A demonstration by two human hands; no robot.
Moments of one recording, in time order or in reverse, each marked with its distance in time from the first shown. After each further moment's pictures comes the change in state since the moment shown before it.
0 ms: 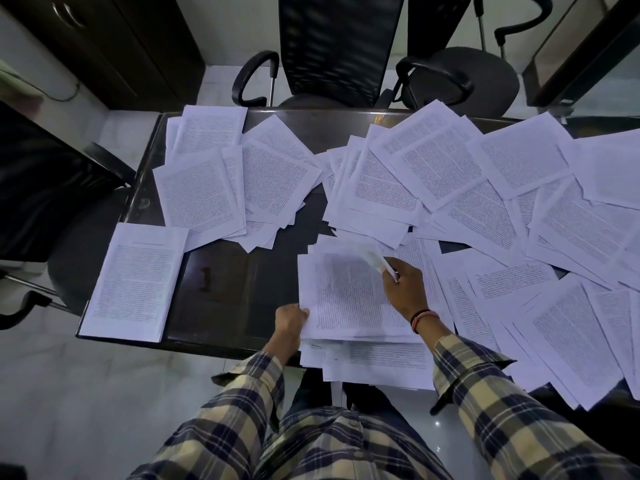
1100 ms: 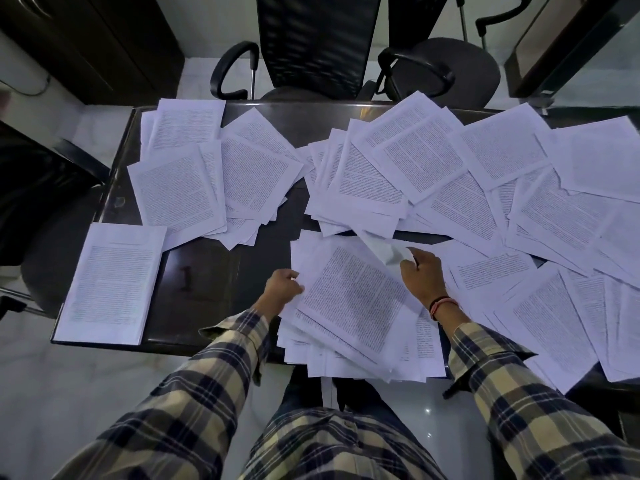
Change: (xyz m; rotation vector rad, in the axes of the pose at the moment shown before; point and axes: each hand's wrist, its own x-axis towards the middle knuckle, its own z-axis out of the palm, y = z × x) left_hand 0.029 0.058 0.013 0.490 -0.036 0.188; right_hand 0.010 0.027 -0.058 0.012 0.031 0.198
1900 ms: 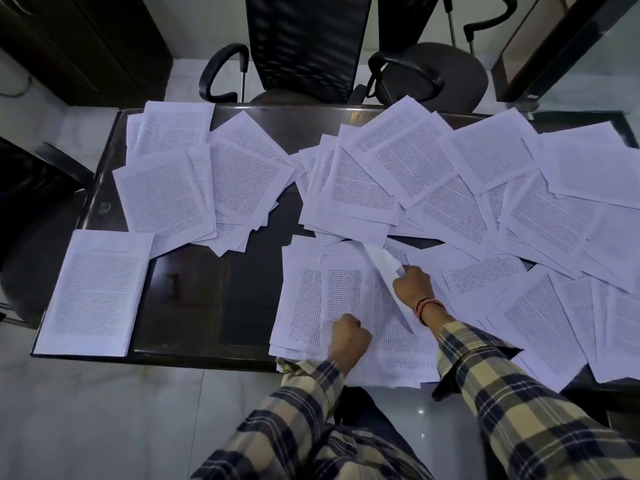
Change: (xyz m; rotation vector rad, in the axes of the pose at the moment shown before) left_hand -0.090 0.019 0.158 0.063 -0.051 0.053; right_hand 0.009 0.014 0.009 -0.241 -0.175 0.460
